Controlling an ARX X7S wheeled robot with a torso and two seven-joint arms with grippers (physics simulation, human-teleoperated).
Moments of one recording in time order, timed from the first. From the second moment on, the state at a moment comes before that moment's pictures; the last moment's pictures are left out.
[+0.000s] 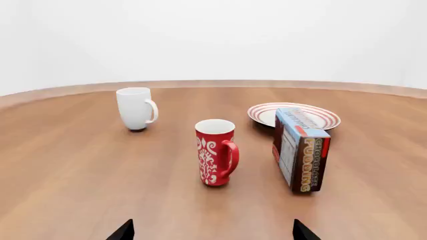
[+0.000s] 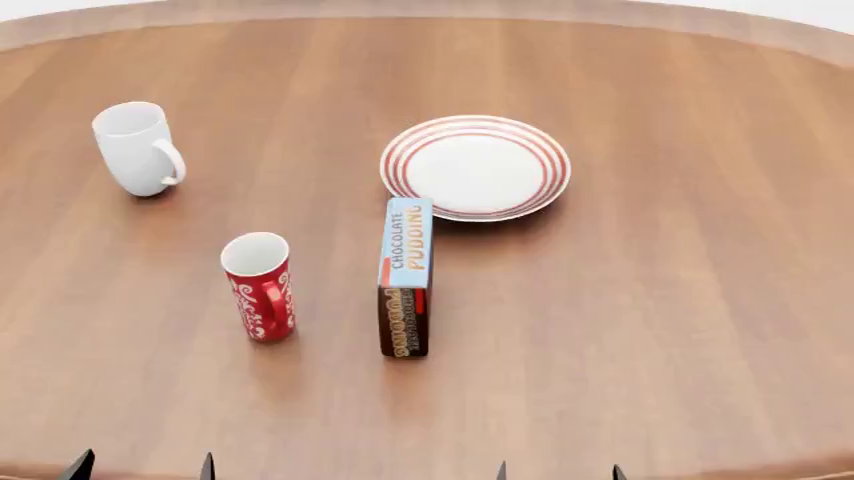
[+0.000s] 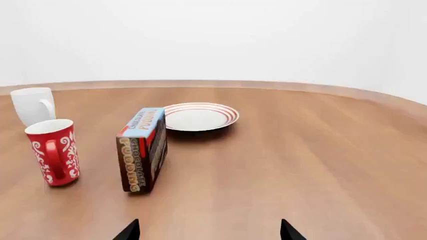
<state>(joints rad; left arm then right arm) 0.00 0.00 0.00 0.00 0.00 0.00 0.00 0.00 0.00 0.00 0.00 0.00 0.00 0.00</state>
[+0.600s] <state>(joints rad) 0.00 -0.06 0.07 -0.03 -0.05 0.08 -0.07 0.00 0.06 -0.07 0.00 0.06 -0.01 0.07</state>
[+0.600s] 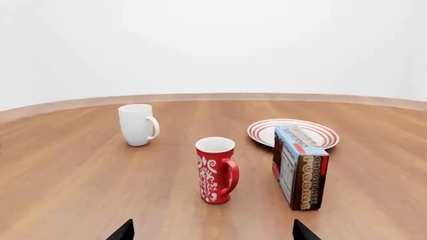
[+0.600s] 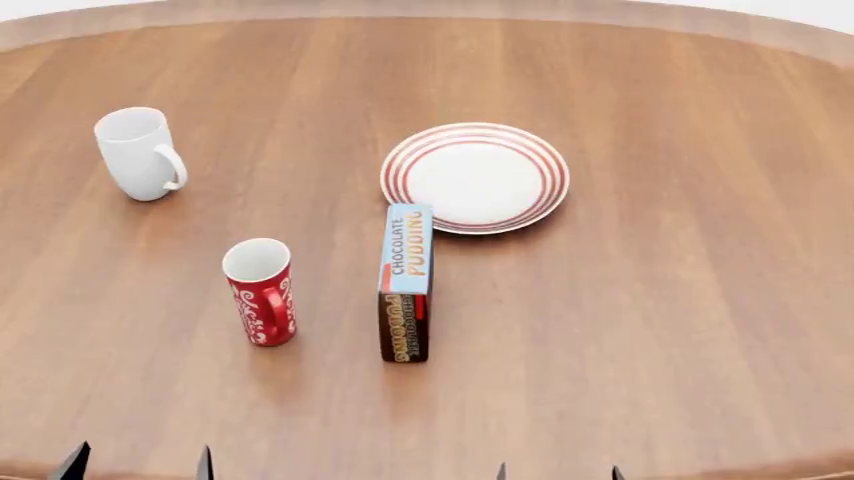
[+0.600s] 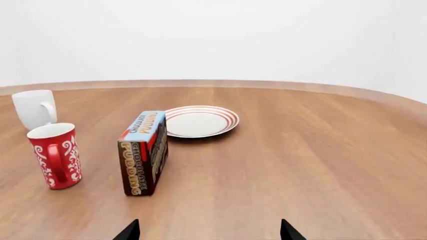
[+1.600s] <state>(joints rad) -0.06 -0.09 0.12 -0.27 0.03 0.66 -0.21 0.00 0.12 -0.14 0.00 0.13 -0.03 0.12</state>
